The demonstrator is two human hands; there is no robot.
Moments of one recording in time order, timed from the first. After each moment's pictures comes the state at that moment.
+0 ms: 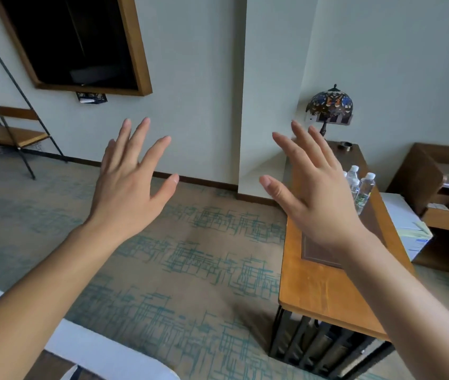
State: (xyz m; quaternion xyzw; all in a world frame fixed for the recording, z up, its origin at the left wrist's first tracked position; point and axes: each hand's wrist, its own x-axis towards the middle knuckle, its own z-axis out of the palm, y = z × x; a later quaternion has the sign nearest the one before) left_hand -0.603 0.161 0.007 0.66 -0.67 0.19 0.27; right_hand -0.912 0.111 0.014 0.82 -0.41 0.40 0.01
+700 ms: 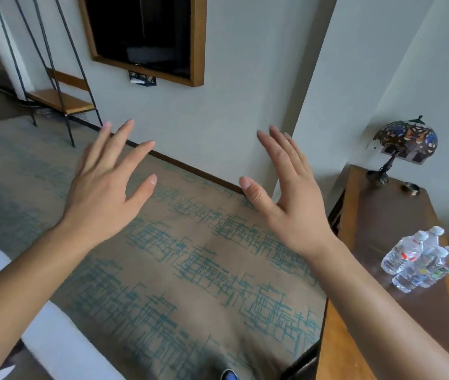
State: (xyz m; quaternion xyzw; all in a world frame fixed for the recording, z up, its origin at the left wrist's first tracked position) left_hand -0.423 0.078 -0.024 0.73 -0.59 0.17 0.29; right_hand -0.708 -0.043 0.001 0.86 -0.28 0.41 -0.09
